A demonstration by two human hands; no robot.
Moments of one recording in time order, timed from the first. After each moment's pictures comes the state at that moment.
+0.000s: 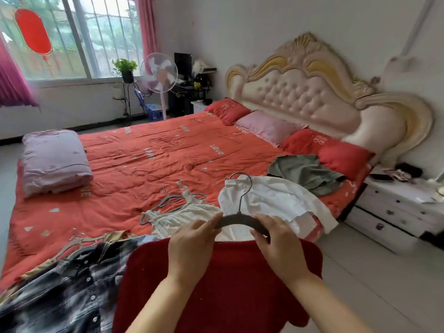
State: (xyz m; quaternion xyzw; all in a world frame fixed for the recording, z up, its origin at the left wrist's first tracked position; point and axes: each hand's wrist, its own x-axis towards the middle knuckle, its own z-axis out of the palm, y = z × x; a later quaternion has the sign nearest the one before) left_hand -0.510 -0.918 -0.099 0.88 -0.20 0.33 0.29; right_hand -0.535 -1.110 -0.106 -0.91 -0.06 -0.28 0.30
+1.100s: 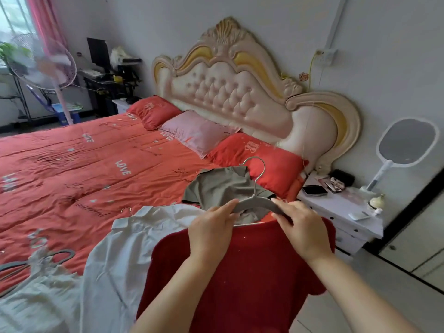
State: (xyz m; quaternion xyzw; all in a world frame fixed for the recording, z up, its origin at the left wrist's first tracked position) left_hand -0.226 -1.449 -0.107 0.87 -0.21 0.22 0.38; right_hand -0.282 -1.644 -0.110 -0.92 0.02 -0.36 0.12
